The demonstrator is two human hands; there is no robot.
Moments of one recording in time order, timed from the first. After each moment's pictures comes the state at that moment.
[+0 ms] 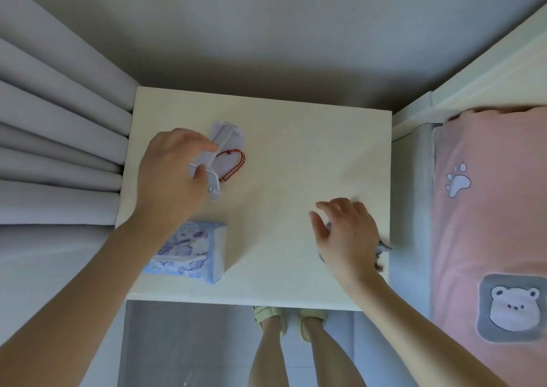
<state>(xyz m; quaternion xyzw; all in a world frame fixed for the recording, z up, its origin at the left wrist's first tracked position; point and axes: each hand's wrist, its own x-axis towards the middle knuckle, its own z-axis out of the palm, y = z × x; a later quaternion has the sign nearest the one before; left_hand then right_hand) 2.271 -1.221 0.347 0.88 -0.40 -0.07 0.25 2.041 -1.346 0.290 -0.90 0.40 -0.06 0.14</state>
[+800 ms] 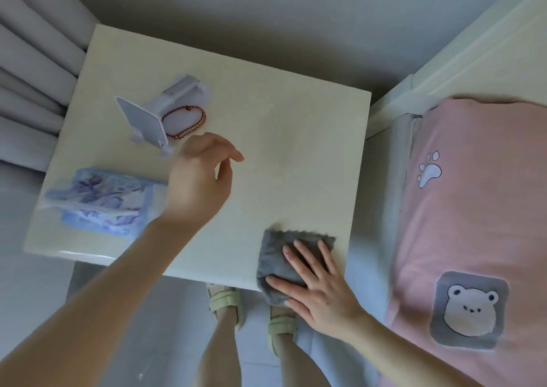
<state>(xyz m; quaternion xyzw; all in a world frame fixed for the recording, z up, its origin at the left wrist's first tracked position) 2.158 -1.258 0.292 0.86 -0.37 -0.06 0.33 1.884 -1.346 0.219 -0.99 -0.05 0.06 0.09</state>
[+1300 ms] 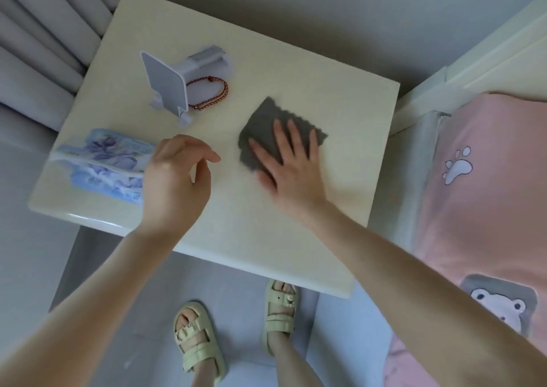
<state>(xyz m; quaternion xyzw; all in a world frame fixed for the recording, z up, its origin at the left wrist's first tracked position) 2.137 -1.197 0.279 0.90 -0.28 -0.01 0.32 2.051 -1.371 0.202 -0.99 0.10 -0.04 0.08</state>
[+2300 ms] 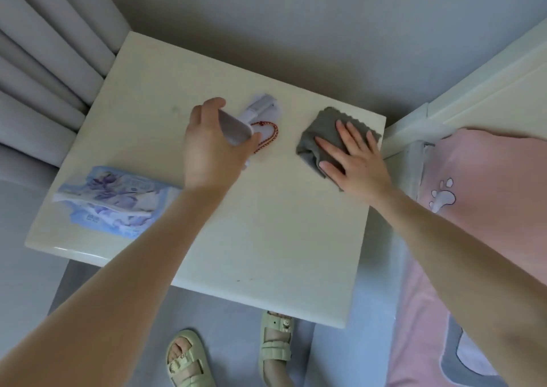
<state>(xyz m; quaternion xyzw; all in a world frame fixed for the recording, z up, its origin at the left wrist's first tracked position) 2.186 -1.284 0.291 0.90 -0.14 -0.08 0.41 2.044 -1.513 0.208 -0.99 0.10 0.02 0.03</state>
